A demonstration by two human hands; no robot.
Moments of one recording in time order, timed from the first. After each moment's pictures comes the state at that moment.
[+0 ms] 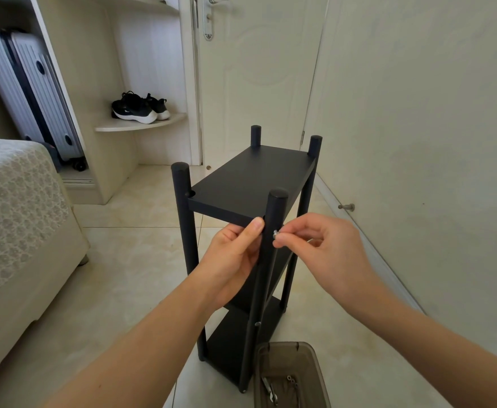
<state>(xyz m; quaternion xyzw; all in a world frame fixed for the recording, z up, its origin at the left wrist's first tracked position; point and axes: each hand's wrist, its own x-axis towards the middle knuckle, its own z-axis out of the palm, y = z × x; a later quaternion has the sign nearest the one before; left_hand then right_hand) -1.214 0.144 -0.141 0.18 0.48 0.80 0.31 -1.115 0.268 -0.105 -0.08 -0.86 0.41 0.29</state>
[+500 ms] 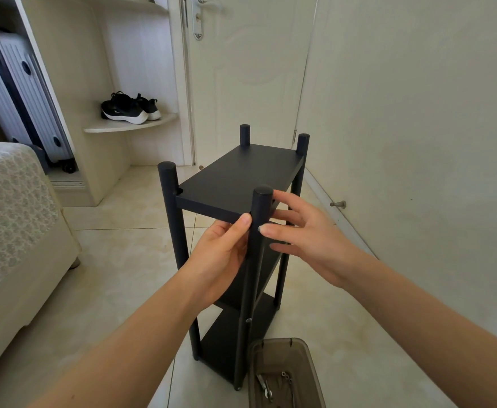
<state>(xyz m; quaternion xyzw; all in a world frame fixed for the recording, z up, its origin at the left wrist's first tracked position) -1.210 0.141 -0.136 0.20 0.50 0.79 0.31 -1.136 0.287 -0.099 -0.08 -0.79 0.60 0.12</state>
